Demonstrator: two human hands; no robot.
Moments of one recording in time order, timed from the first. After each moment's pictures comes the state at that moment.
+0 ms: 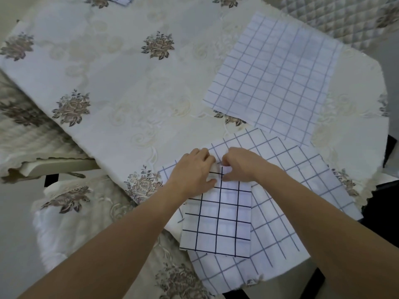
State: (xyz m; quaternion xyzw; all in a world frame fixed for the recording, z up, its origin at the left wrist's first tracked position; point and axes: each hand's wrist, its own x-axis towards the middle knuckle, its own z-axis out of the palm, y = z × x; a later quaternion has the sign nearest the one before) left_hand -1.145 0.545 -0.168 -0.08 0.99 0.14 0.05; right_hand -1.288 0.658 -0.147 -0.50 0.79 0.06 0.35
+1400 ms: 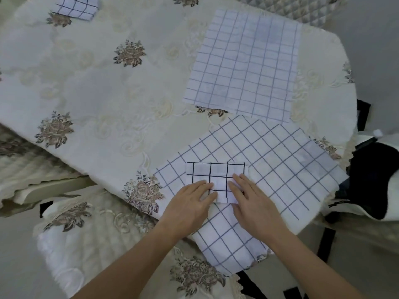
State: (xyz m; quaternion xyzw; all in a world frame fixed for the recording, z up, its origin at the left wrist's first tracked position) left_hand -1.057 0.578 -0.185 0.09 0.99 0.14 0.02; right_hand -1.157 0.790 -0.188 -0.44 0.89 -0.09 0.08
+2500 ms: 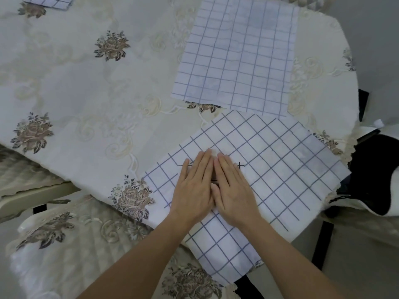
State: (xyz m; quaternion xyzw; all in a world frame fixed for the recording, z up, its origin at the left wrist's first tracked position) left_hand -1.112 0.599 -0.197 -0.04 0.99 0.09 0.06; right_hand -1.168 0.739 -0.203 -0.37 0.91 -0.17 0.07
